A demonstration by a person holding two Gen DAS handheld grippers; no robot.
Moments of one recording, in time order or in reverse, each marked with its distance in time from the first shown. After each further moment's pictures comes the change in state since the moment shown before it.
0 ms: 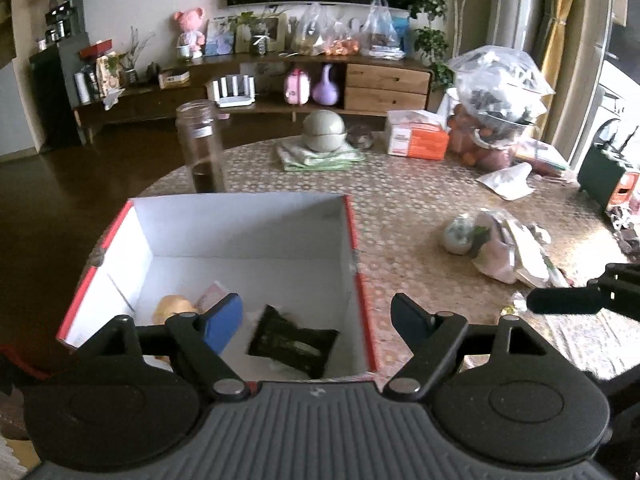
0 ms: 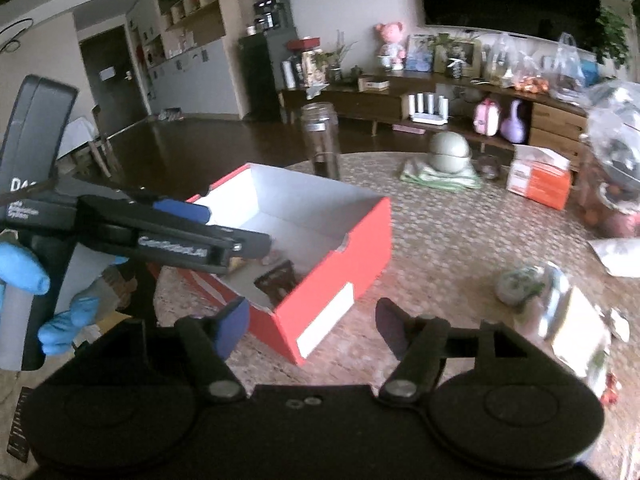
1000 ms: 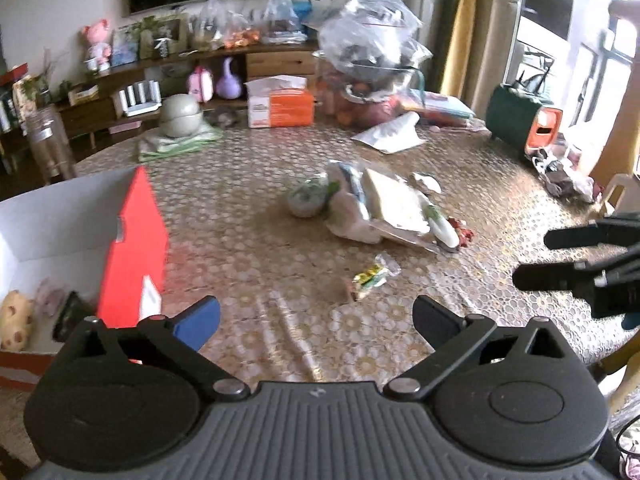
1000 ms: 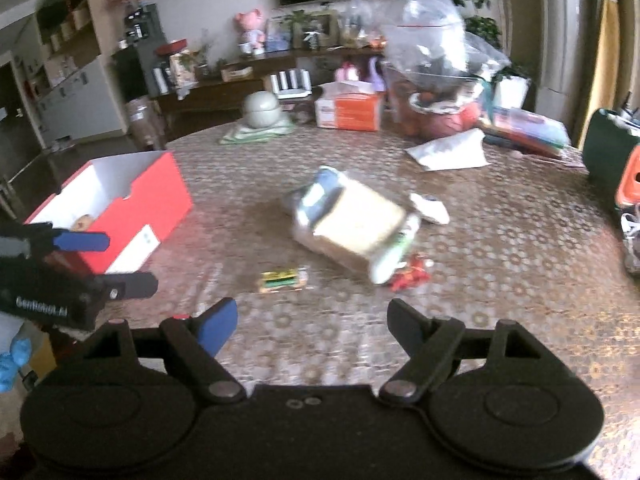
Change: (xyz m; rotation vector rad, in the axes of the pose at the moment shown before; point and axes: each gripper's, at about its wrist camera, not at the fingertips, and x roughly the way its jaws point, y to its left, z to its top) left arm 0.045 -0.156 -0.046 0.144 0.007 -0.183; right arm -0.075 -0.158 -0.091 0.219 0.030 -0.280
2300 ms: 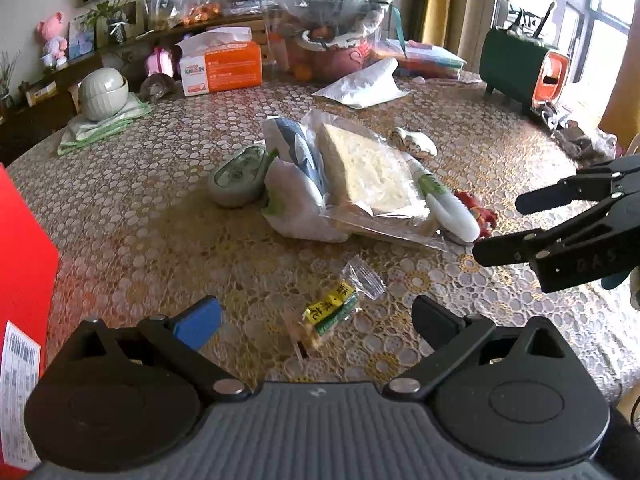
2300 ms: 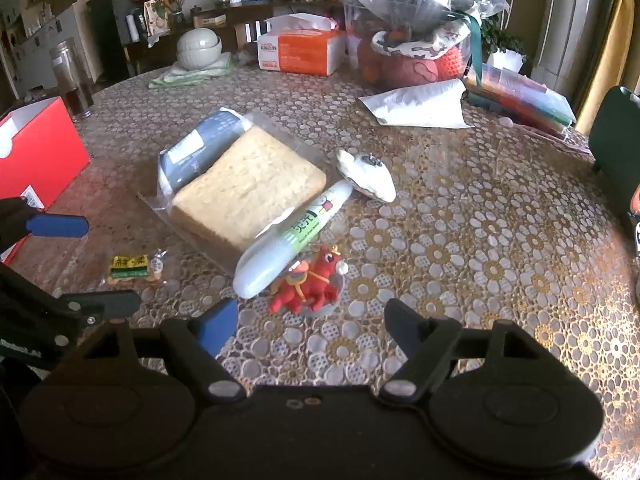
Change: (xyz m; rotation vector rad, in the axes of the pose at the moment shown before) left arm 0.133 -0.040 0.011 0.079 0.082 -0.036; right arm 0.114 -0.069 0.012 -0.088 0.136 -0.070
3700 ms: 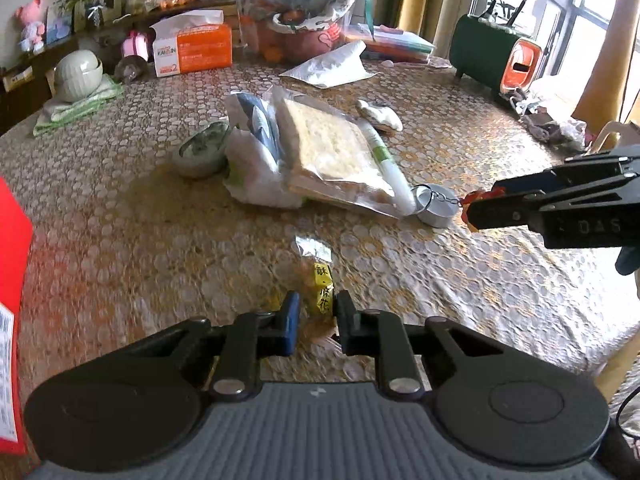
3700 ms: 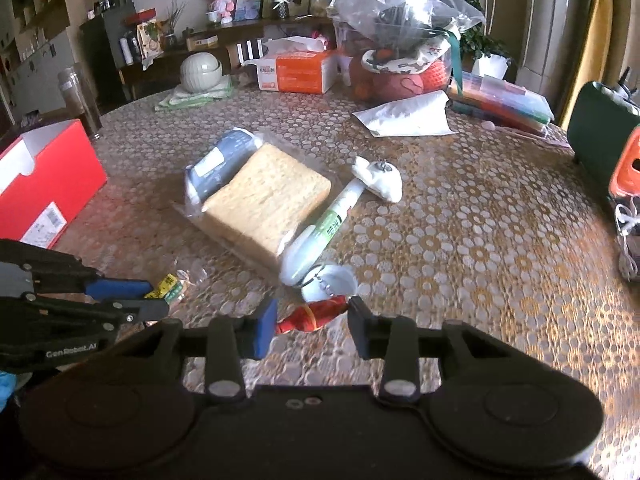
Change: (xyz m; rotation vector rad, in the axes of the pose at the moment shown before) left arm -0.015 -0.012 -0.016 -0.015 0.043 -0.093; right arm -0.047 0.014 -0.018 0.067 -0.052 -0.006
